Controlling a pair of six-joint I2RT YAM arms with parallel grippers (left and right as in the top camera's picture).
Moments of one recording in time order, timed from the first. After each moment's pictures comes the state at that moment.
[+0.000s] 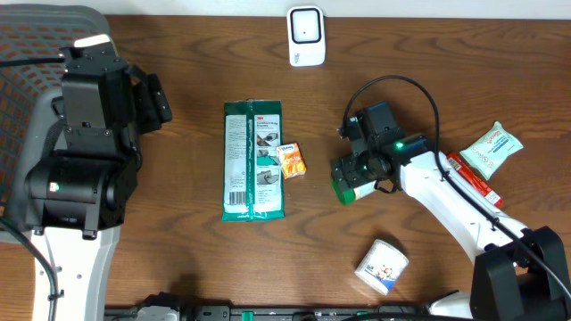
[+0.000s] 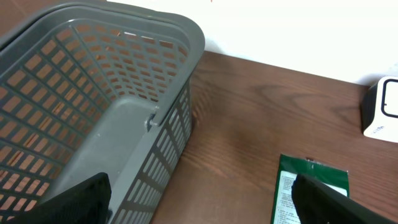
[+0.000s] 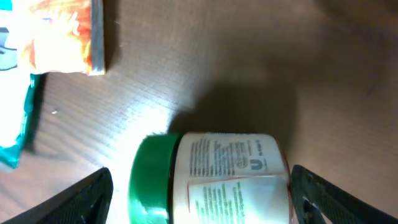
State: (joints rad) left arm -0.11 1.20 1.53 -0.97 -0.40 -0.23; right arm 0.40 1.60 1.04 -0.70 -0.12 0.07
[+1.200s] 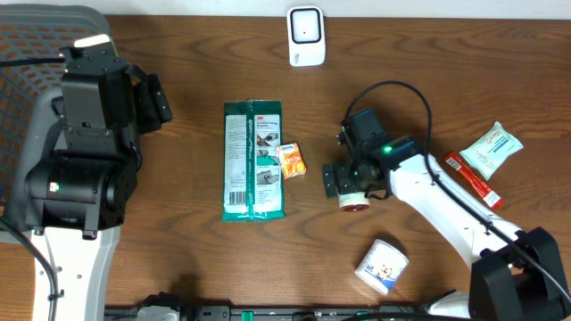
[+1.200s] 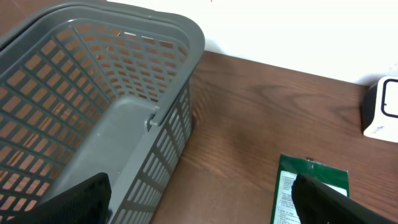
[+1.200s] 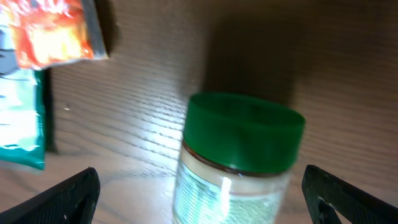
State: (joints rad) left arm -0.11 1.20 1.53 -0.97 -0.40 -0.23; right arm 0.49 1.60 1.05 -0.79 -0.05 0.32
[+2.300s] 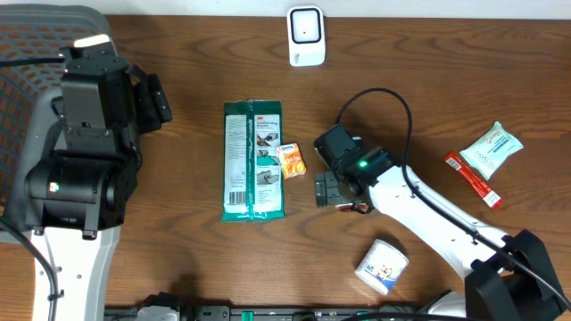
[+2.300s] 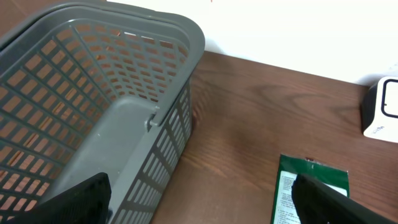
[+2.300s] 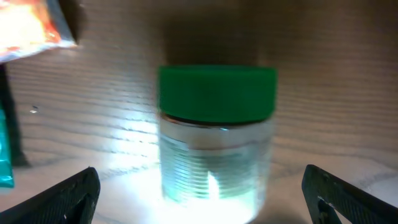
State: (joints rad) left arm -0.11 1.20 1.53 -0.97 -0.40 -0.23; right arm 0.64 1.60 1.06 -0.85 0.15 0.56
